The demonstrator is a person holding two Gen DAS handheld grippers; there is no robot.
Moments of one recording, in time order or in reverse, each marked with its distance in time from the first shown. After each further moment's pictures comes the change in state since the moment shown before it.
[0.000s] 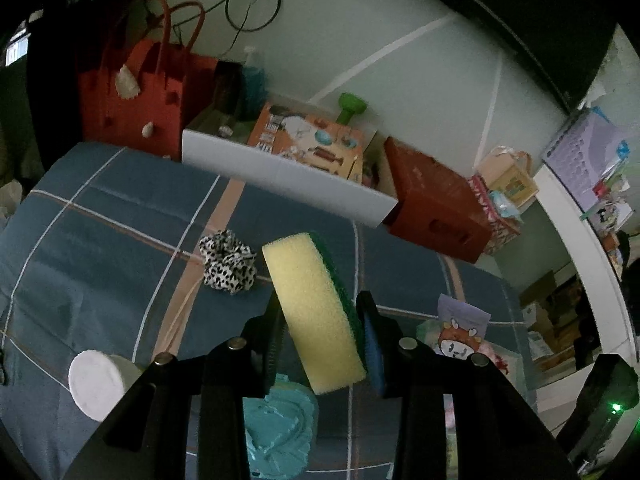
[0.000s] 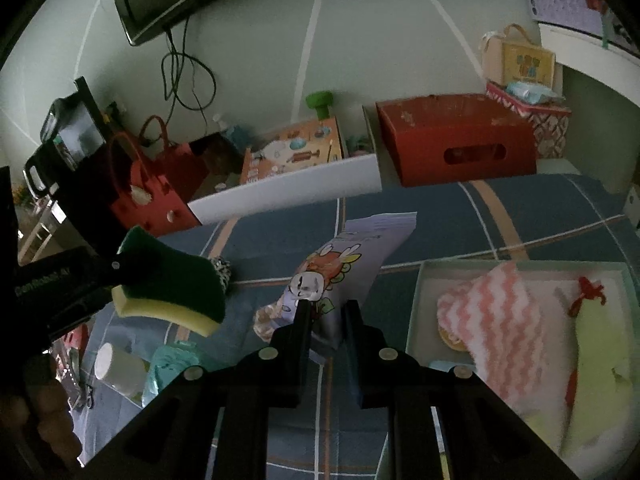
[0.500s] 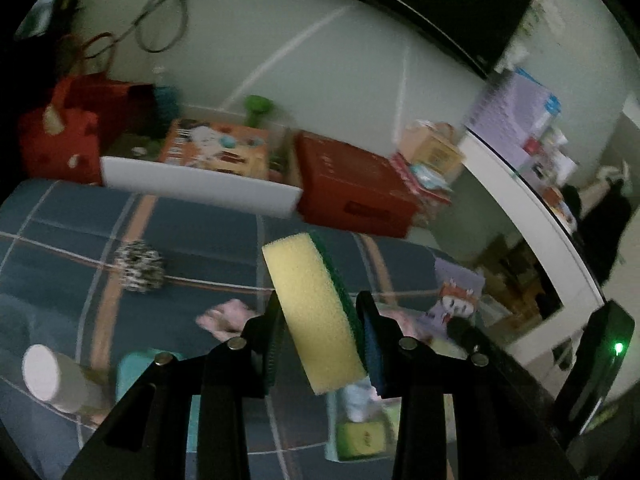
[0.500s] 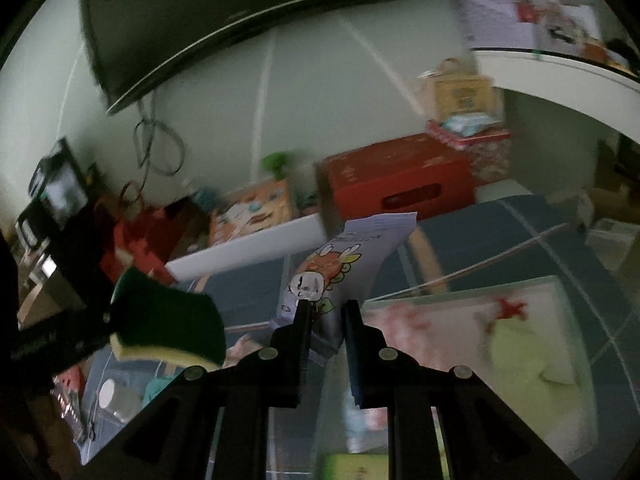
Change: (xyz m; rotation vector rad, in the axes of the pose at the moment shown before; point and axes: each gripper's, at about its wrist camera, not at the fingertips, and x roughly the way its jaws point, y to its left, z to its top) left arm -0.016 -0.077 -0.025 0.171 0.020 -0.203; right arm -0.079 -0.070 0.013 0.125 -0.173 -0.116
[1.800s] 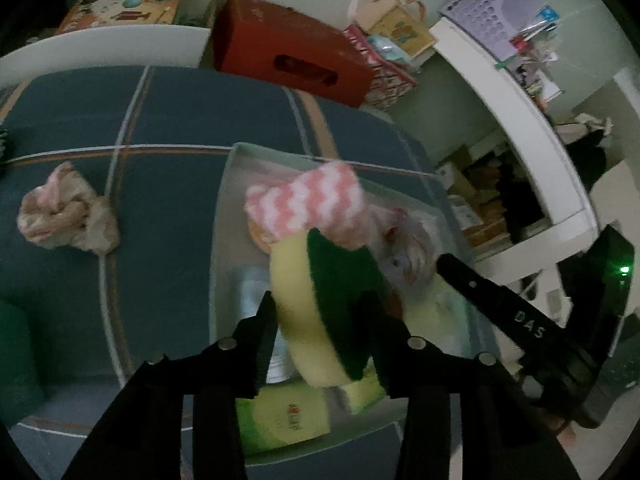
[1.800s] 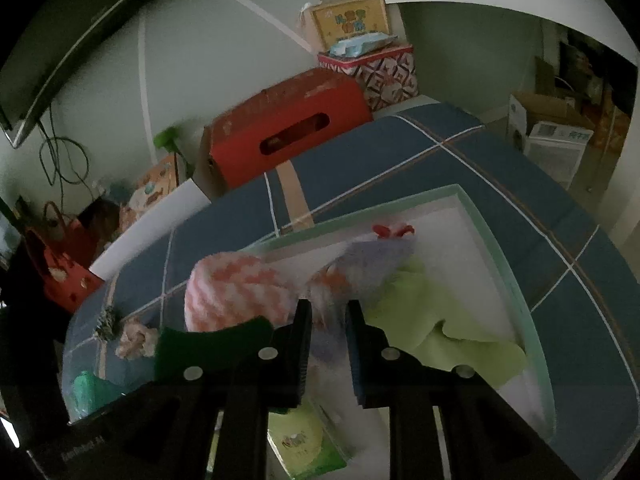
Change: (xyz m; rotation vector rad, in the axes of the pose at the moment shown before) left arm 0.136 -0.046 -0.083 0.002 0.377 -0.152; right arm 0.047 -0.115 -0.030 0.168 0.231 -0.154
